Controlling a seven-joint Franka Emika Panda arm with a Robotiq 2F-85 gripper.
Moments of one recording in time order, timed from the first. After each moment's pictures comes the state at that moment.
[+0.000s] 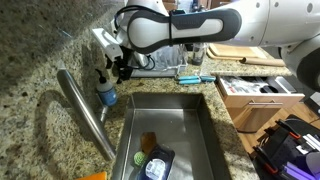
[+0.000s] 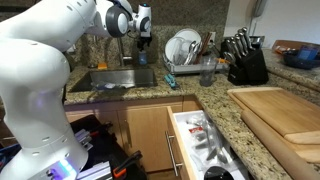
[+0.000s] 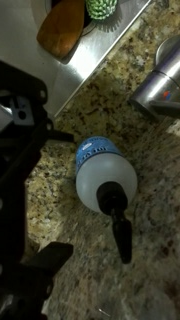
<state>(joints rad) 0.51 1.06 0.11 -0.75 0.17 2.27 1.86</state>
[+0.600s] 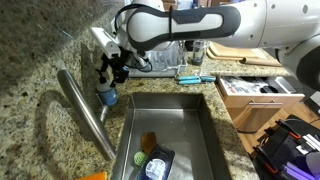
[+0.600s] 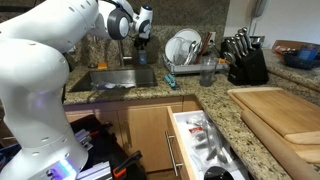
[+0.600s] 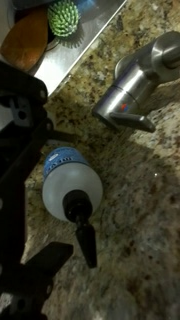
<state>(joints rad) 0.48 1.07 0.20 -0.74 0.27 2.29 1.83</state>
